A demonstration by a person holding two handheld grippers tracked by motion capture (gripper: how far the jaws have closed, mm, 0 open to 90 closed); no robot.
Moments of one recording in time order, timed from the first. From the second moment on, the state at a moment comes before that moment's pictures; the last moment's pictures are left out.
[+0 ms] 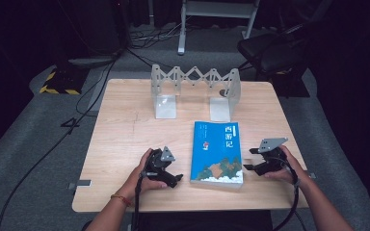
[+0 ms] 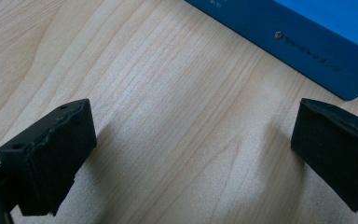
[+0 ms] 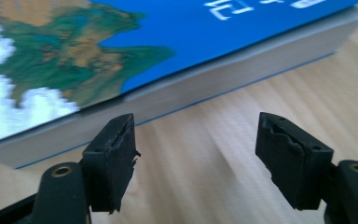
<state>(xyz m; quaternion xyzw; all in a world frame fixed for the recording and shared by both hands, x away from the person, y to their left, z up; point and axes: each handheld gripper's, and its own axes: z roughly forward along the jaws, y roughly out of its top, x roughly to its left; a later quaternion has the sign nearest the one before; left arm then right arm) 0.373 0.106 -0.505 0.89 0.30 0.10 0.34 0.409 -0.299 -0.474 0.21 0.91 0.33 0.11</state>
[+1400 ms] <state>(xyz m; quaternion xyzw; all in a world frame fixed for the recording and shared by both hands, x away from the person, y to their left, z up) 0.373 0.110 -0.505 0.89 0.28 0.10 0.34 0.394 -0.299 -0.476 0.20 0.90 0.38 0.08</state>
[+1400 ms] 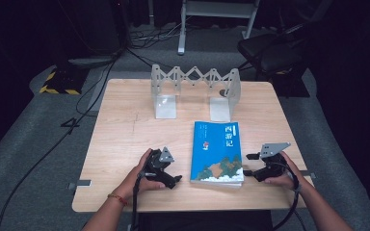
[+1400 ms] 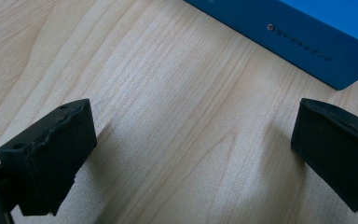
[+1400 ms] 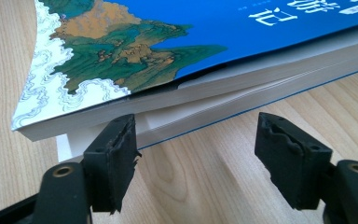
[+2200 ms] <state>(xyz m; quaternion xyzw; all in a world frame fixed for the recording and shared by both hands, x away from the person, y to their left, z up) 0.372 0.109 -0.505 0.89 0.29 0.10 0.34 0.393 -0.292 -0.489 0.18 0.92 0.33 0.07</state>
